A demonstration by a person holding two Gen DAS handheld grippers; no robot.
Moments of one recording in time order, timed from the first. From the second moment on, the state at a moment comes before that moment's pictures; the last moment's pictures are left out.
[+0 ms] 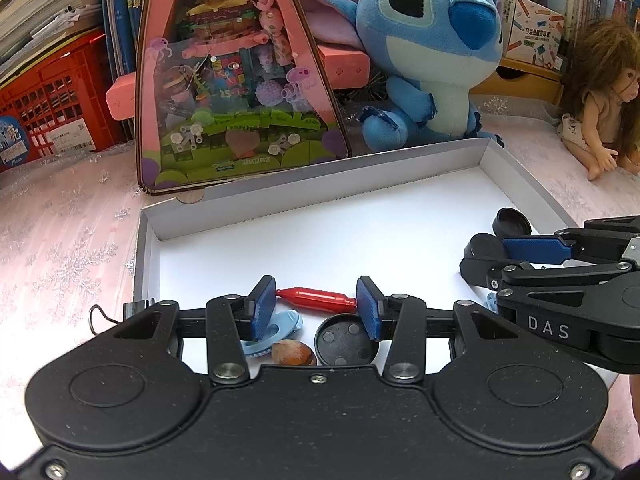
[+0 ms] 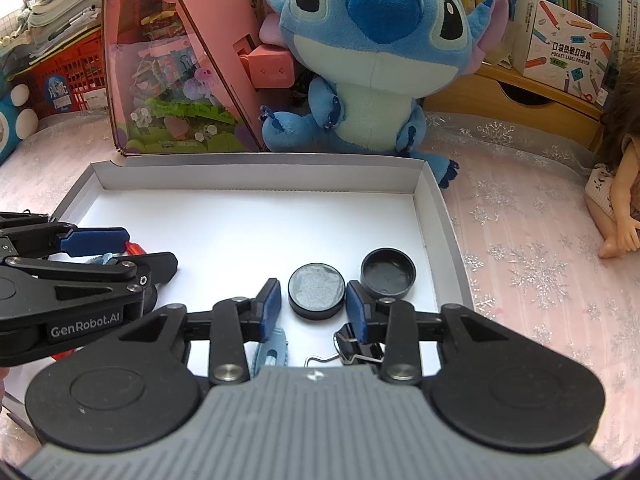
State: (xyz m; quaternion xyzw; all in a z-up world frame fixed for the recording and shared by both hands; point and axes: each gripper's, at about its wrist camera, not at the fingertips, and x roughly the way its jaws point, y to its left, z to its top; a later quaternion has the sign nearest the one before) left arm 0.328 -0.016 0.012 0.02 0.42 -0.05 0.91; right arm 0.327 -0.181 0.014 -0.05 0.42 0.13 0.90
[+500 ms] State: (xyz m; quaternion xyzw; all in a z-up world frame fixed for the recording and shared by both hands) left arm 0.314 -0.011 0.012 0.01 0.41 -0.04 0.91; right arm 0.316 -0.189 0.012 -0.01 0.38 0.12 0.92
